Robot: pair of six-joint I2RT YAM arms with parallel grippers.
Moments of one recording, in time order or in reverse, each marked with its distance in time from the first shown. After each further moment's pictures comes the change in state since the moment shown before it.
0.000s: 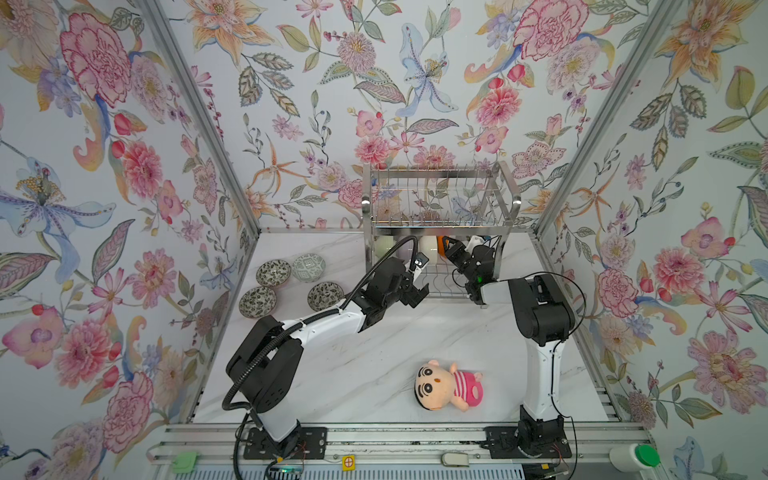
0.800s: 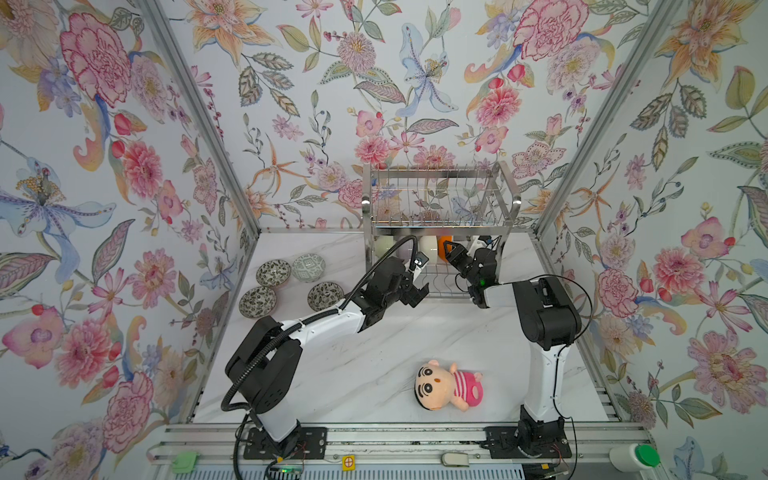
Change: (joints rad) left arm 0.000 -0.006 0.000 0.000 0.000 0.000; right arm -0.004 -0.065 -0.072 -0.056 0.016 -0.029
